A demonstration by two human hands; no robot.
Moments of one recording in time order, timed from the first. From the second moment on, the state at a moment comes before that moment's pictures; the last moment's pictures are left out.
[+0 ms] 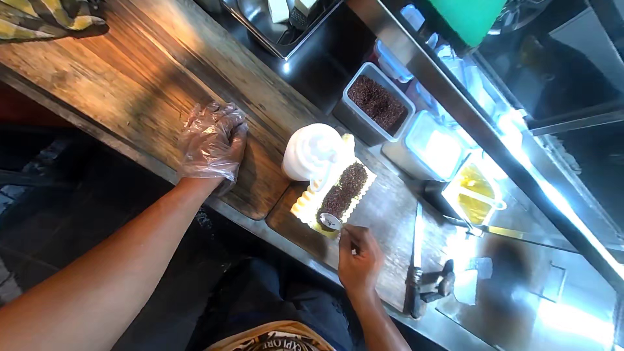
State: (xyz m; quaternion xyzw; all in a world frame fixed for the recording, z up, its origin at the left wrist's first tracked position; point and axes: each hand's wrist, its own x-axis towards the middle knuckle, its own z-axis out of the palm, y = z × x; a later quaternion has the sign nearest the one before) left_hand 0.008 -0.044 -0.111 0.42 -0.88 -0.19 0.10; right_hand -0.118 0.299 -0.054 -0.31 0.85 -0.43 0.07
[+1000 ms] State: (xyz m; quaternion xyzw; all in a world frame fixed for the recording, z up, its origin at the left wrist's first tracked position) left_hand 0.007 -0.046 -0.110 0.40 -0.89 -0.19 0.12; right_hand -0.236 0.233 -0.004 0.05 0.74 -0.56 0.37
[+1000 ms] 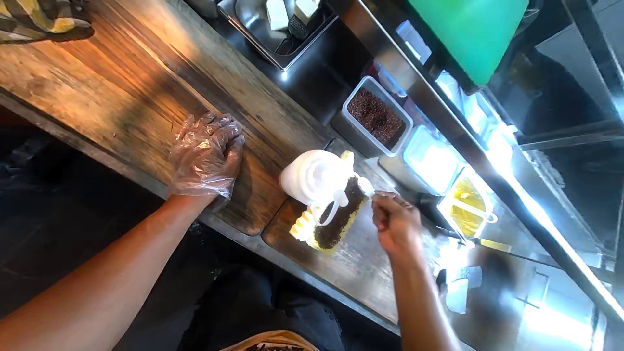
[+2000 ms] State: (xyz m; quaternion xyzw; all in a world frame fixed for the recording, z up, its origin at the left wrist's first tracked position) left_hand 0.011 -0.046 -0.121 0.41 -0.88 -0.20 0.13; right_hand -0.336 0.164 -0.083 -0.59 0.77 -0.06 0.23
